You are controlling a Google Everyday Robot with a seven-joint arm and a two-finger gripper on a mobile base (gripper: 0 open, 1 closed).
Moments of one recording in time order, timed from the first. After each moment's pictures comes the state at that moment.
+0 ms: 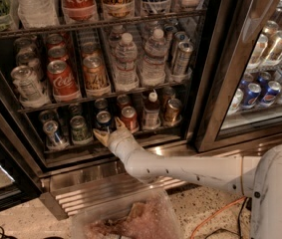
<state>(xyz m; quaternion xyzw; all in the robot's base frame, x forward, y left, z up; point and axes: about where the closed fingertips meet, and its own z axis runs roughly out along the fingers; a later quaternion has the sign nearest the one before) 0.692 0.117 0.597 -0.26 0.72 0.14 0.63</state>
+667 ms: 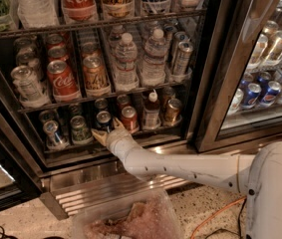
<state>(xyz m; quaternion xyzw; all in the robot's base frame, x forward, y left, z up) 0.697 0.126 0.591 -0.26 0.72 0.15 0.62</state>
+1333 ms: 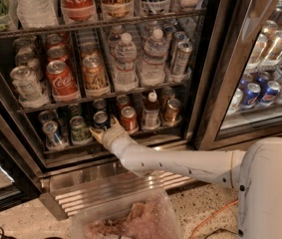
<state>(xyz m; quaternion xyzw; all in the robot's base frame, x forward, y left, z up) 0.705 0.147 0.587 -0.28 0.72 0.16 0.61</state>
